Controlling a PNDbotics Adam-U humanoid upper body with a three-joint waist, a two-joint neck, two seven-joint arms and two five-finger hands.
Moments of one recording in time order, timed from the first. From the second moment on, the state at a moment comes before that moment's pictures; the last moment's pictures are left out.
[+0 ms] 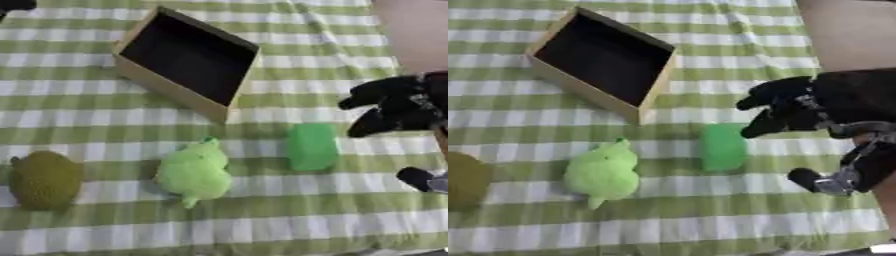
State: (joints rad) left arm -0.39 0.52 -0.07 -1.99 0.58 -0.36 -0.22; right arm -0.37 -1.14 0.33 -1.92 0.27 -0.80 0.36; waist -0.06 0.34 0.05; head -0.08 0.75
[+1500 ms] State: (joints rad) left arm -0.38 0.52 -0.09 -1.99 0.58 -0.34 -0.25; right arm -0.49 -0.90 0.33 -1.73 0.23 -0.72 0.44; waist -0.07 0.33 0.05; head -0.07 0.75
